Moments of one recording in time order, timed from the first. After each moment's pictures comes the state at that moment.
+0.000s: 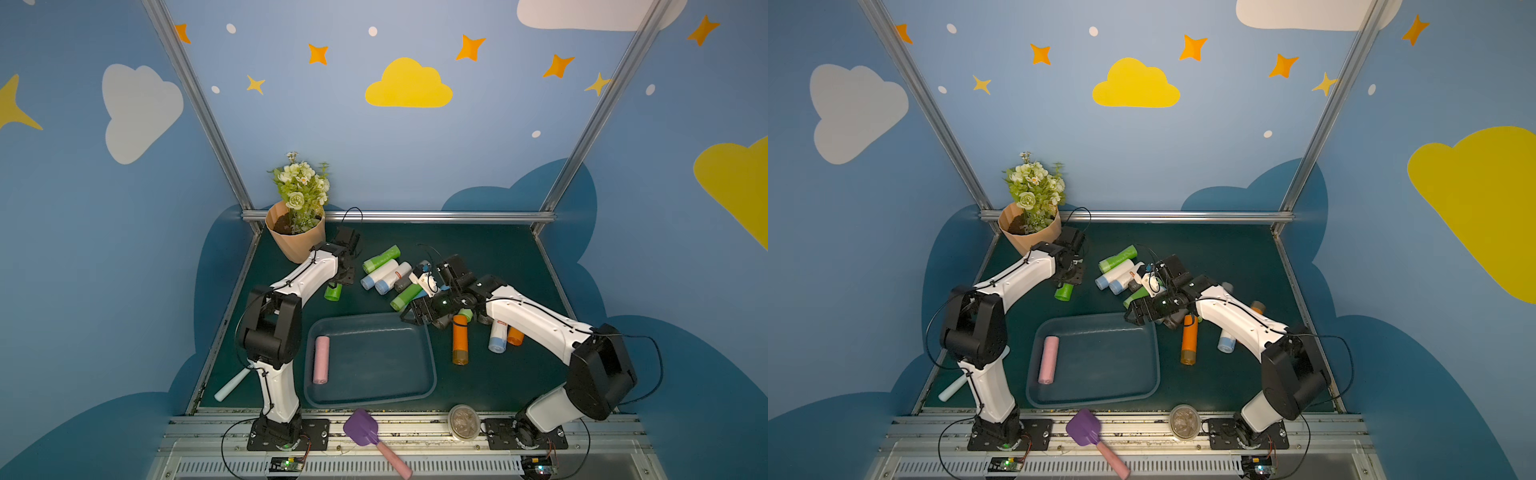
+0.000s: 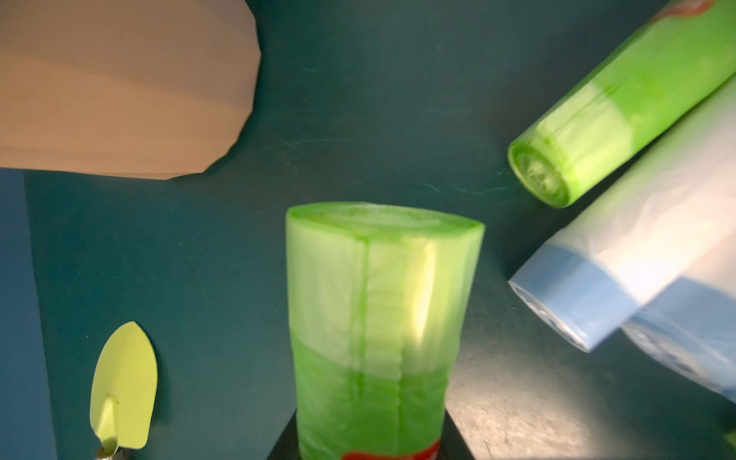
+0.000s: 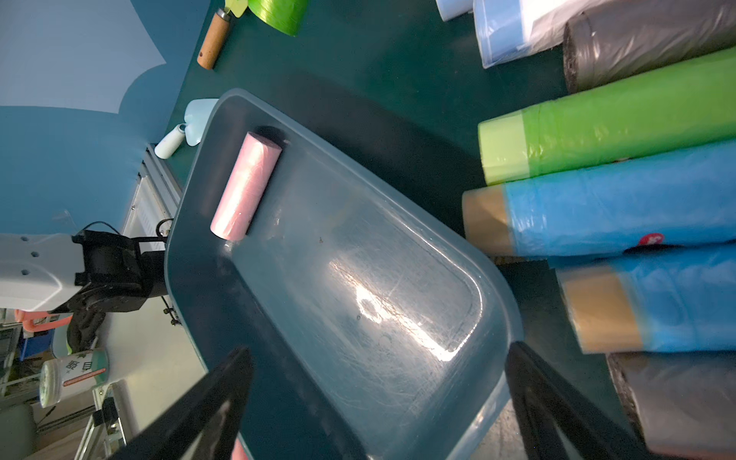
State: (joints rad) left arm -0.30 1.87 1.50 -0.79 -0.29 -0.19; right arm 0.67 1.54 1.16 -0.60 -0.51 0.22
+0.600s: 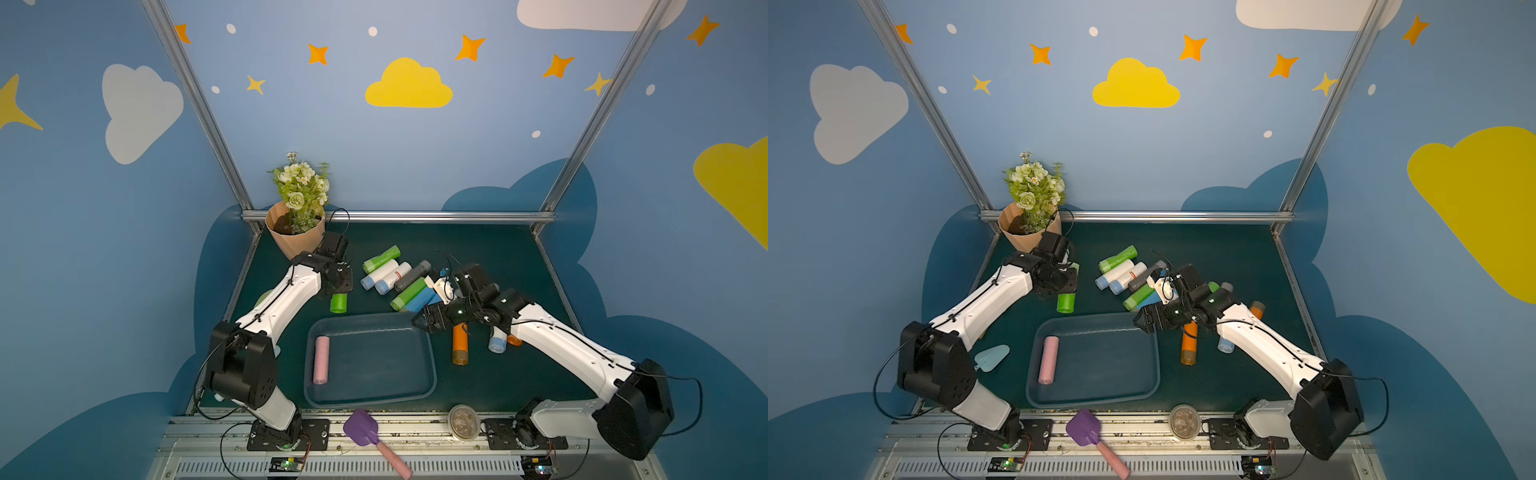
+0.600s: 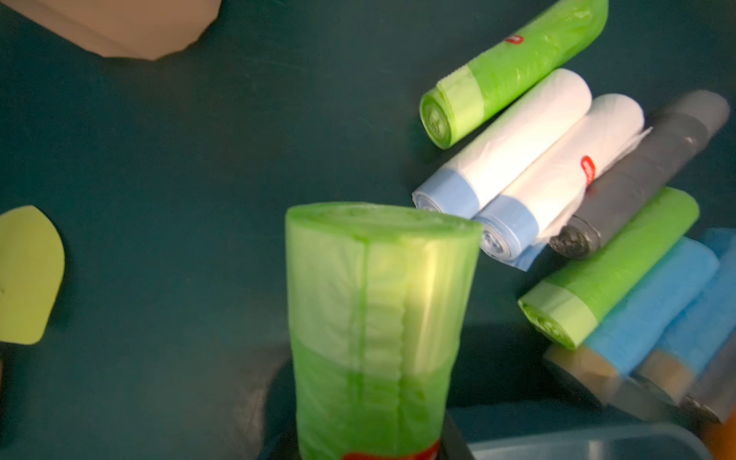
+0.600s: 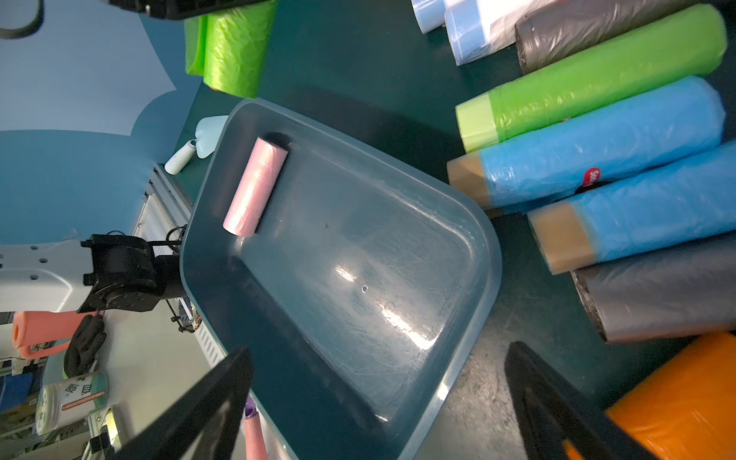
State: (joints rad) left arm -0.31 1.55 1.30 -0.86 -0.04 -0.41; right arm 0.68 1.30 1.02 -0.61 -0.43 0.29
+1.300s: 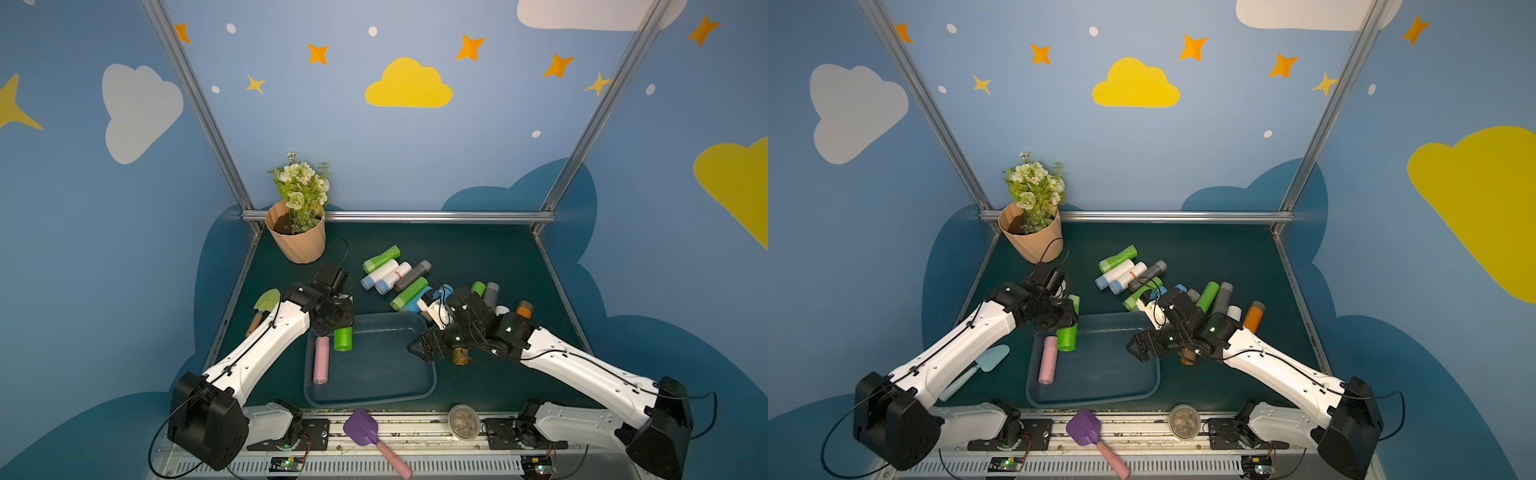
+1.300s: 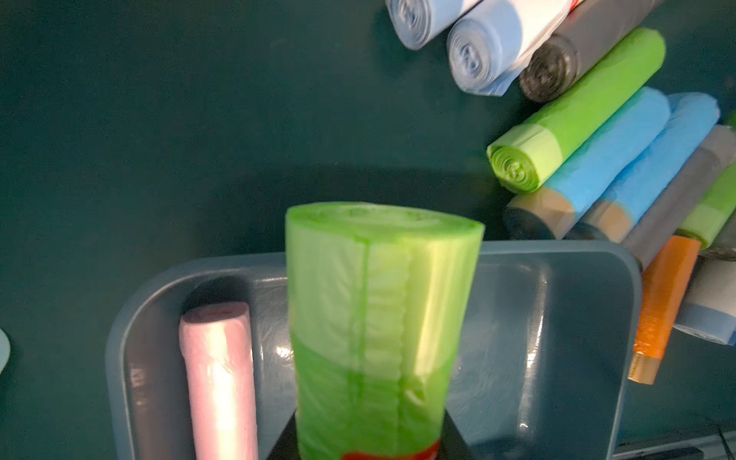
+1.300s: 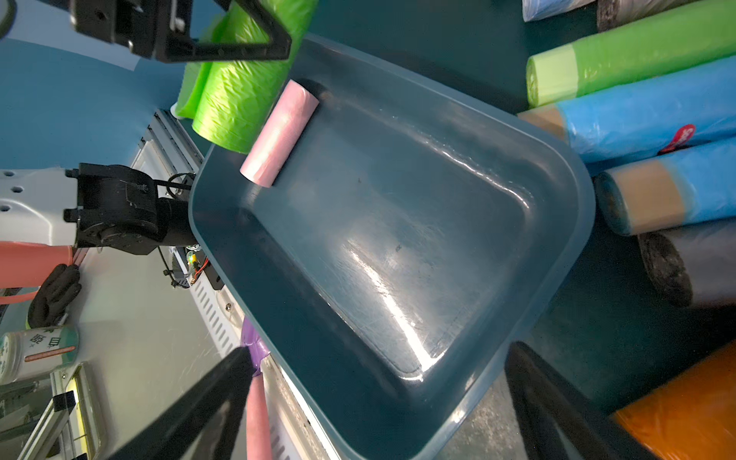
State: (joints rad) left arm -0.44 1.27 1.03 -0.96 0.06 -0.62; right arm 0.90 1.16 0.92 -0.59 -0.29 0.35
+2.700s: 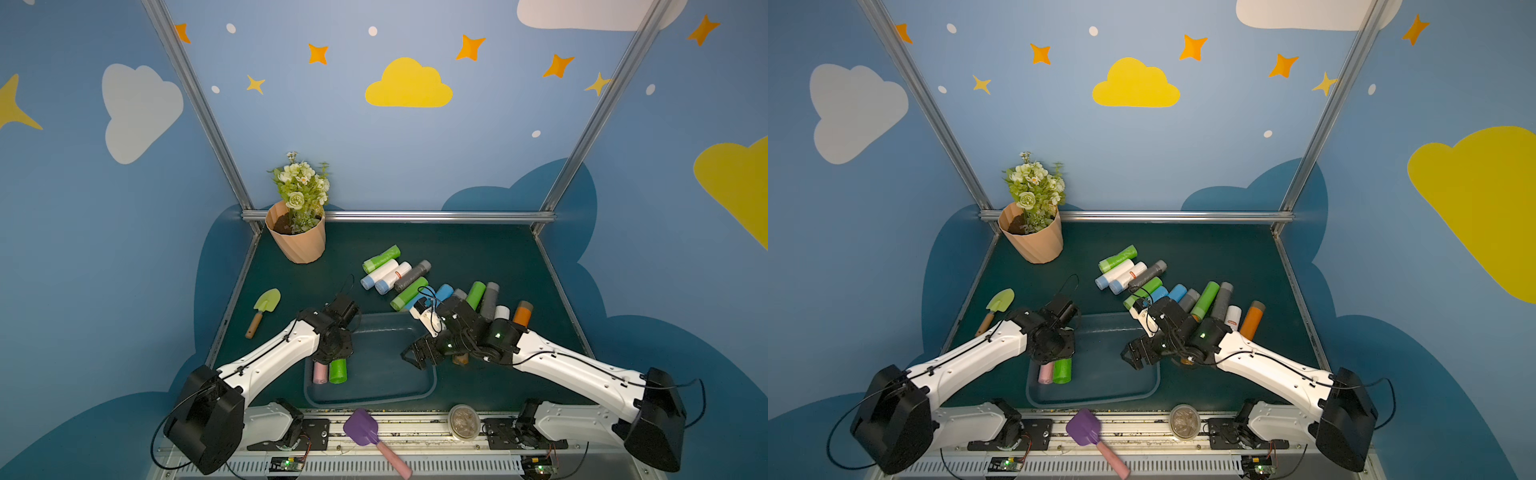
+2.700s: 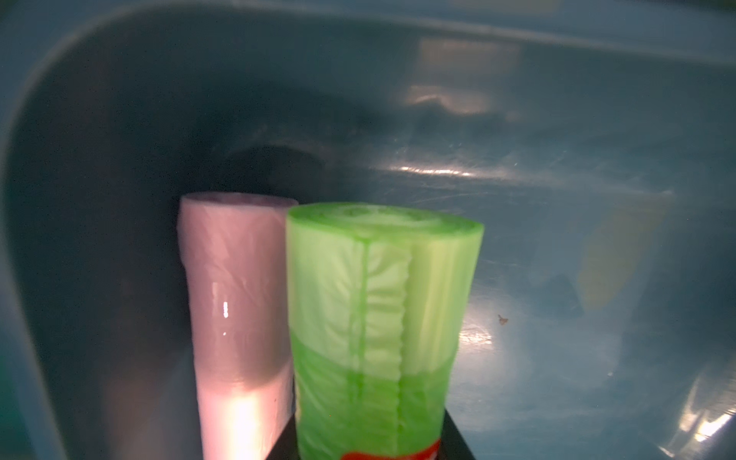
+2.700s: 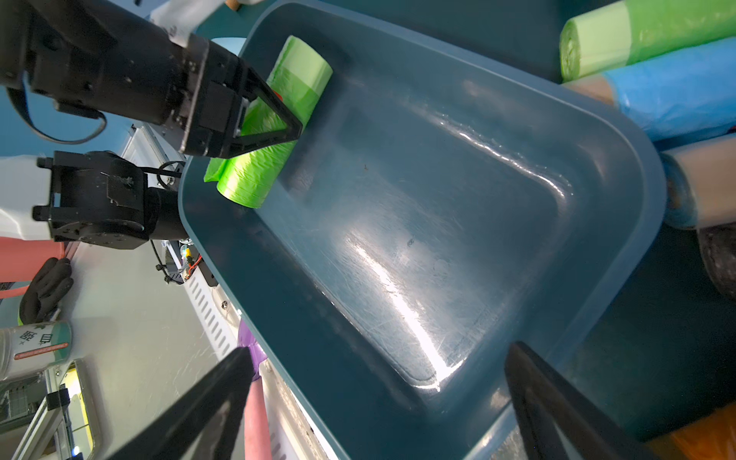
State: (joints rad) left arm -0.56 1.27 0.79 -0.93 -0.06 -0.77; right arm 0.97 1.20 0.88 -0.53 -0.26 0.40
